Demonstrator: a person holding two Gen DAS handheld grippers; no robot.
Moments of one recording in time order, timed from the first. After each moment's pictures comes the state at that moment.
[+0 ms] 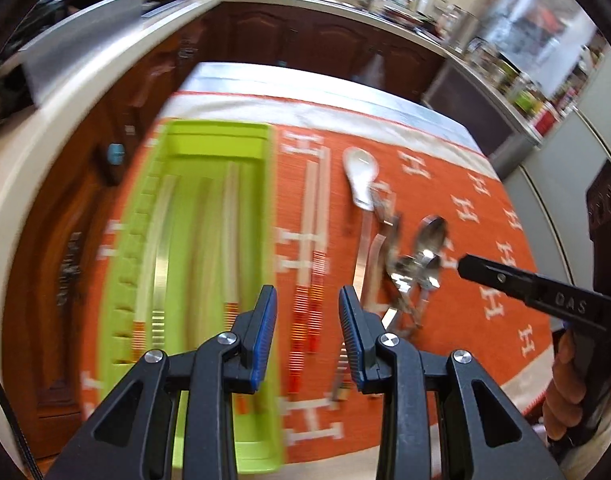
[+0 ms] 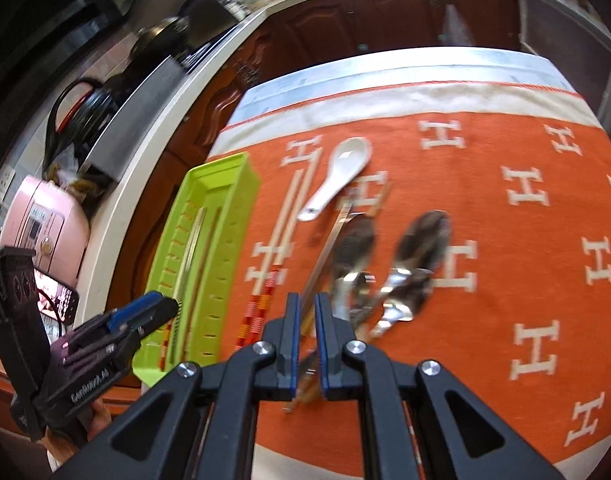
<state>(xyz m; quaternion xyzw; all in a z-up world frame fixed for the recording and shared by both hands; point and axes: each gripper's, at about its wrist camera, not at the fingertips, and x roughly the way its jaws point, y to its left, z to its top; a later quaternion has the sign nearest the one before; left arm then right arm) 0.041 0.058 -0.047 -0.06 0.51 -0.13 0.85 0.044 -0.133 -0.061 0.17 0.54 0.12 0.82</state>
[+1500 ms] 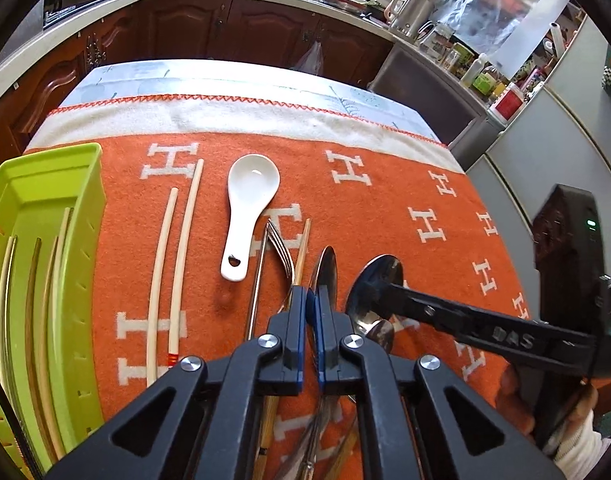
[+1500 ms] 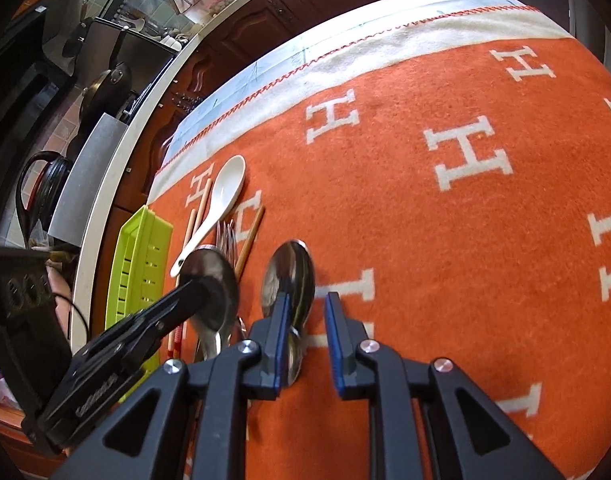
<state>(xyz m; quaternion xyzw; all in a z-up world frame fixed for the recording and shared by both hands) 0.116 -0.033 -0.097 -0.07 0.49 -0.22 0.84 0.088 -0.206 -0.137 0.27 0.53 0.10 0.80</state>
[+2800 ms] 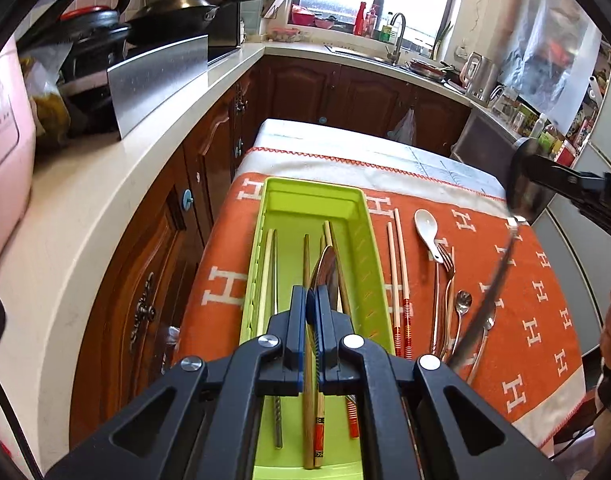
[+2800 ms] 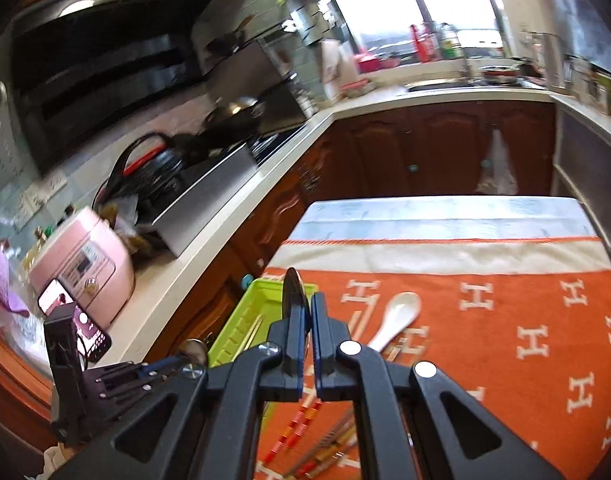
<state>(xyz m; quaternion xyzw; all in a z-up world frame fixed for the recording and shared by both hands) 0.027 0.152 -0.024 -0.06 0.41 -0.06 0.91 0.071 -0.070 0.028 0.10 0.36 0.21 0.90</state>
